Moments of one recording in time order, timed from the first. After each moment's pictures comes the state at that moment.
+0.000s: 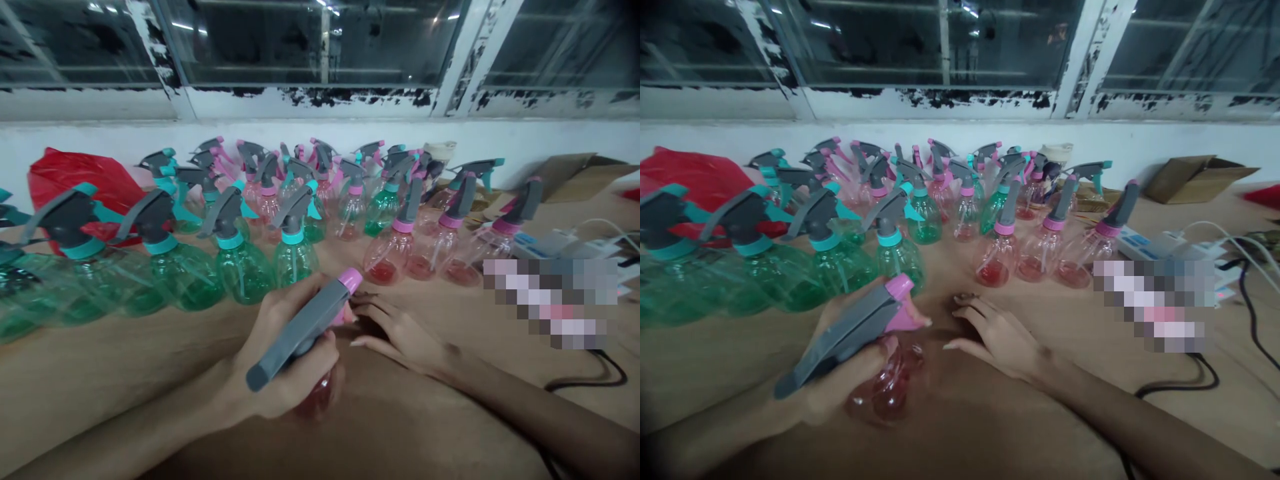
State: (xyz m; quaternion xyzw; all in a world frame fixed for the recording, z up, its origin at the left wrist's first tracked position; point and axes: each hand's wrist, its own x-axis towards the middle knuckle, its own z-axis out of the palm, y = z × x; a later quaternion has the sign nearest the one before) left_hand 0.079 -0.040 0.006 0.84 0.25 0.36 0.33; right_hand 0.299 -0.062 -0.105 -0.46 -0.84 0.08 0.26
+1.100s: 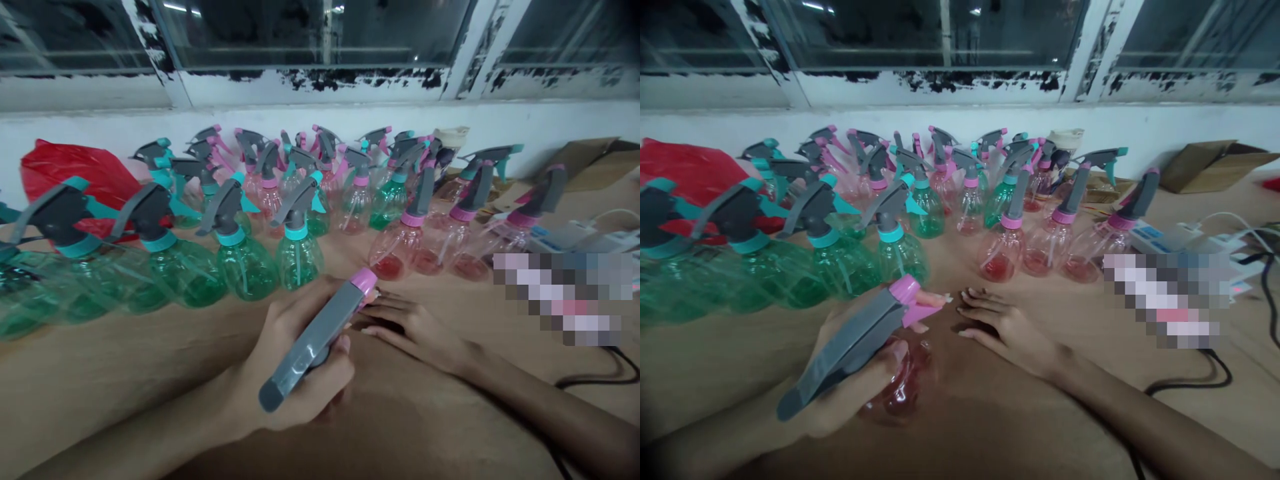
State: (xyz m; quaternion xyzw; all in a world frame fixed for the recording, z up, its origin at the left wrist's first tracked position) left_hand 0.079 -0.047 0.005 0.83 0.24 0.36 0.35; right_hand 0.309 -0.062 -0.099 -0.44 -0.85 0.13 0.23
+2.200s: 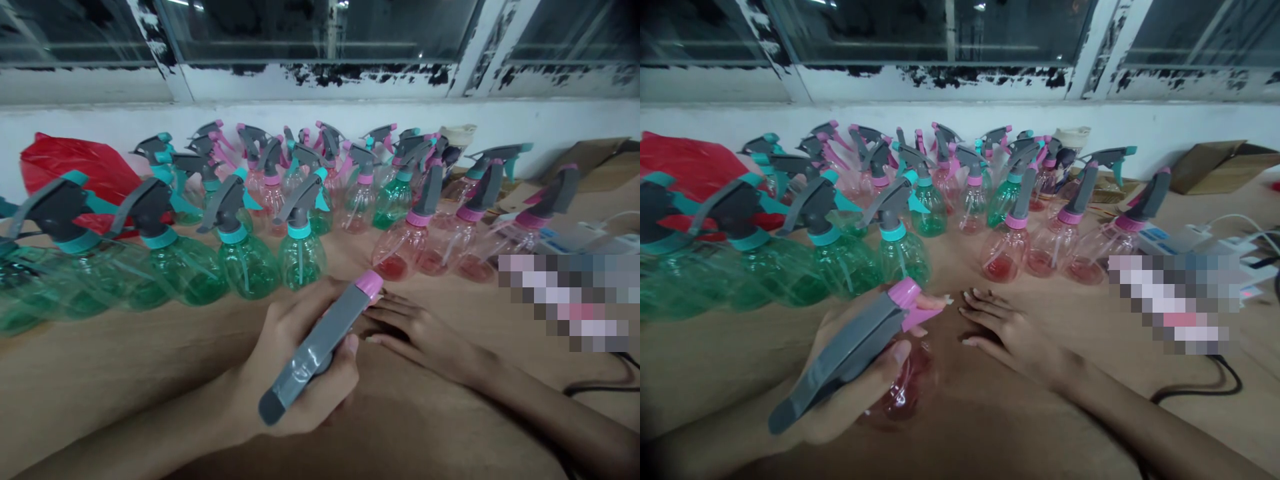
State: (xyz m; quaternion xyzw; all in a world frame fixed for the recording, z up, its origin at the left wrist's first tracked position) left_hand 0.079 -0.044 0.004 0.84 0.23 0.38 0.32; right_hand 0.310 -0.067 -0.103 -0.45 -0.86 0.09 0.22
